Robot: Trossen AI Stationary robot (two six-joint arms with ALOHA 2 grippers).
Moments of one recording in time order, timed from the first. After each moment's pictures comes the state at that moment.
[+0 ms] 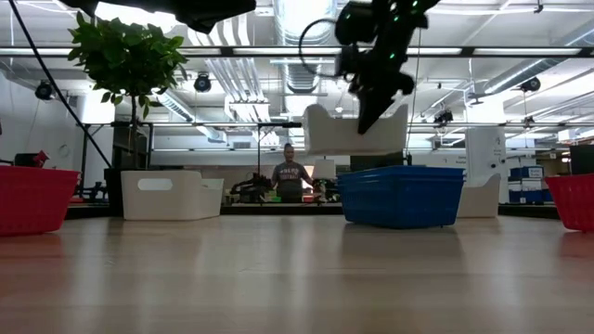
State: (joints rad) left arm -0.08 1.05 0.71 0.23 -0.09 0.32; right arm -0.41 1.68 1.47 -0.92 0.03 -0.56
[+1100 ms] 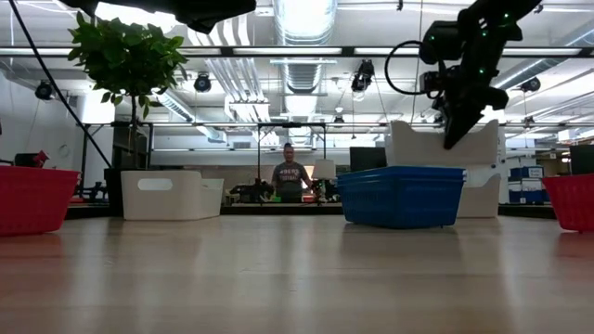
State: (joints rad) left arm -0.08 1.05 0.71 0.23 -0.09 0.32; right arm -0.72 1.19 0.93 -0.87 -0.06 -0.62
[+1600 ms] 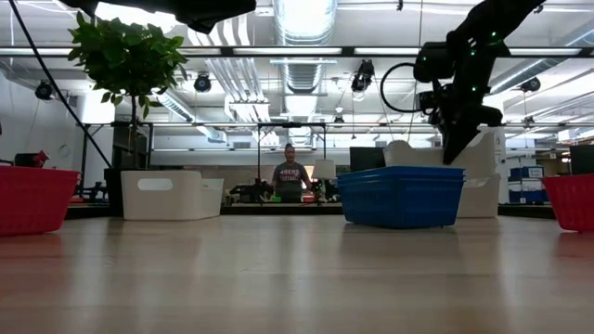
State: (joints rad) left arm -0.08 1.05 0.71 0.23 -0.09 0.32; right arm -0.77 1.29 0.91 -0.82 -0.05 -0.69
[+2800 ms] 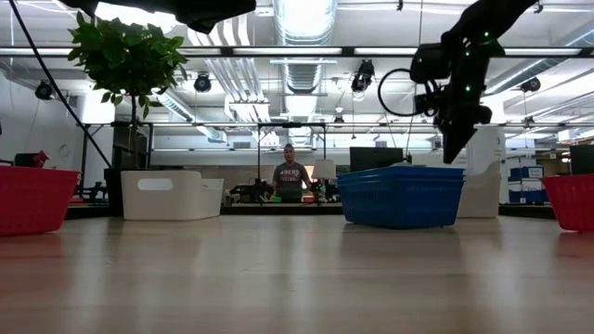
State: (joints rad) left arm -0.08 1.05 0.71 0.23 -0.09 0.32; right arm -0.77 1.33 0.96 -0.87 -0.01 -0.54
